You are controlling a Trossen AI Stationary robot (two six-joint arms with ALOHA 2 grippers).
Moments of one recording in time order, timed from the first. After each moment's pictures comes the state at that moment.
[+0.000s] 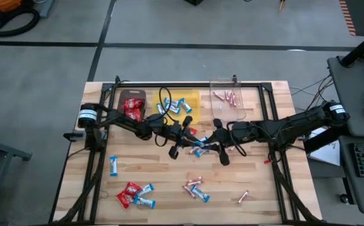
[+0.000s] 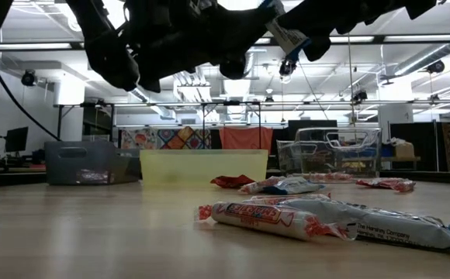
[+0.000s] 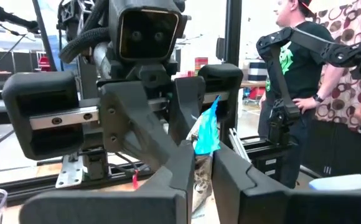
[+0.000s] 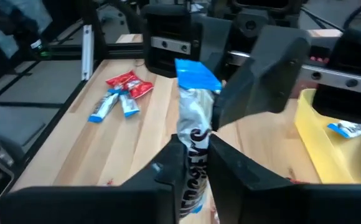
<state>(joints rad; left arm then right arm) 0.06 1.87 0.85 1.23 0.47 -0.09 0.15 1.23 0.73 0.16 0.01 0.09</state>
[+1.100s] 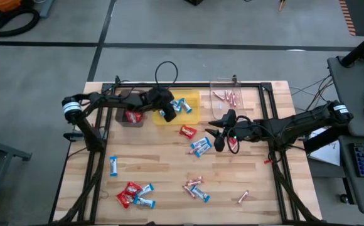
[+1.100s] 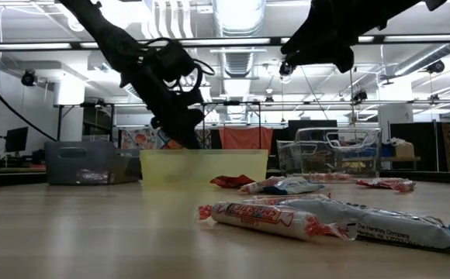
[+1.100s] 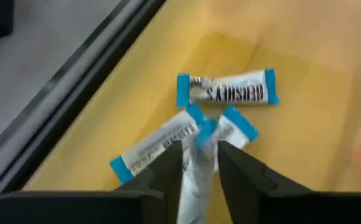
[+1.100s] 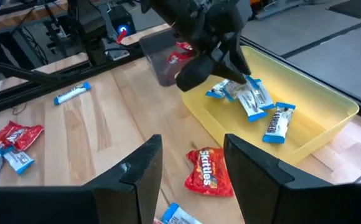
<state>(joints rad) 0.44 1.67 0.93 -0.03 -0.20 0.04 0.15 1.16 0.73 0.00 0.46 0.40</state>
